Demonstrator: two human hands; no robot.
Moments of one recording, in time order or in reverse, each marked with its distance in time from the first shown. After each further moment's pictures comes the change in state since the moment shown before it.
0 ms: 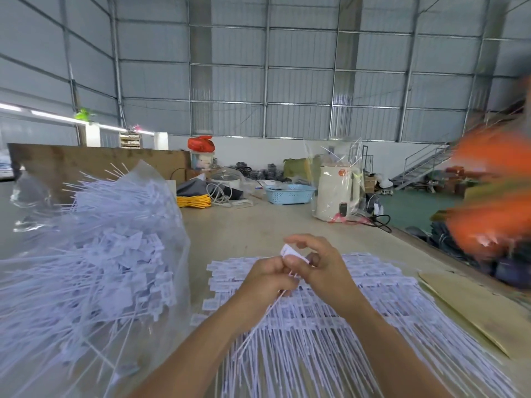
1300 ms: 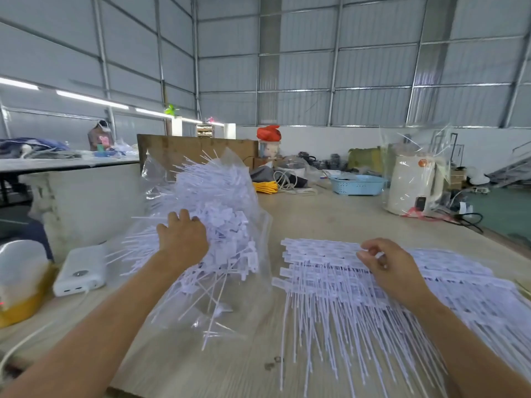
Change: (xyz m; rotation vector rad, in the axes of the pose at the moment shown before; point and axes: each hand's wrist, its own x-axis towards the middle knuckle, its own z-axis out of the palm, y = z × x) left_hand -0.093 0.044 -0.185 1.764 0.596 -0.645; right_hand -0.006 0.037 0.006 -0.377 0.016 0.023
